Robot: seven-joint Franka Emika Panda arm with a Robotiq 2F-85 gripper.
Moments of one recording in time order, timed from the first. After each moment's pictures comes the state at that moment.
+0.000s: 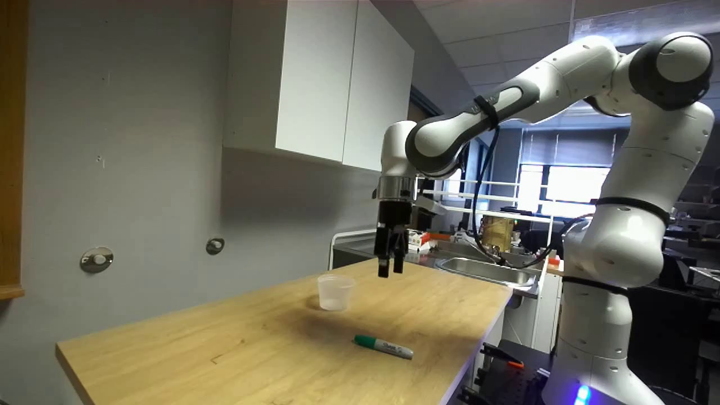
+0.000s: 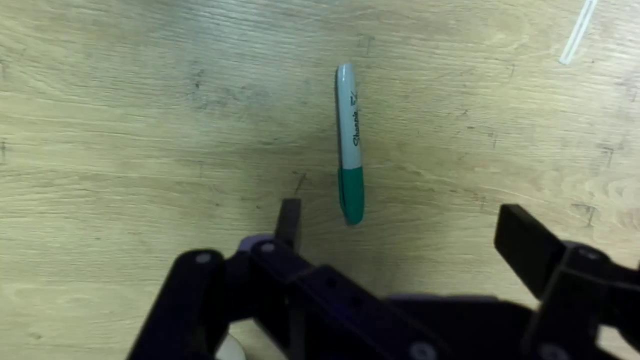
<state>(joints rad) 0.18 -0.30 0.14 -2.52 0.19 2.16 0.09</state>
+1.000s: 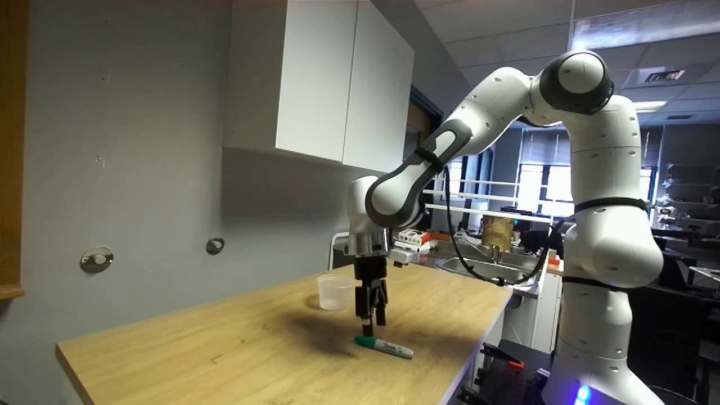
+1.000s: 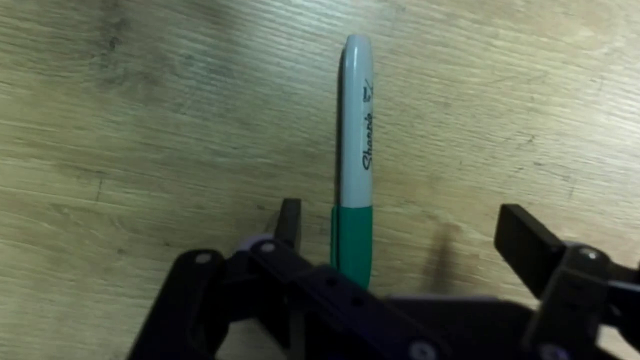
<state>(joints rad) 0.18 0.11 0.17 -2.40 0.18 2.28 -0.02</state>
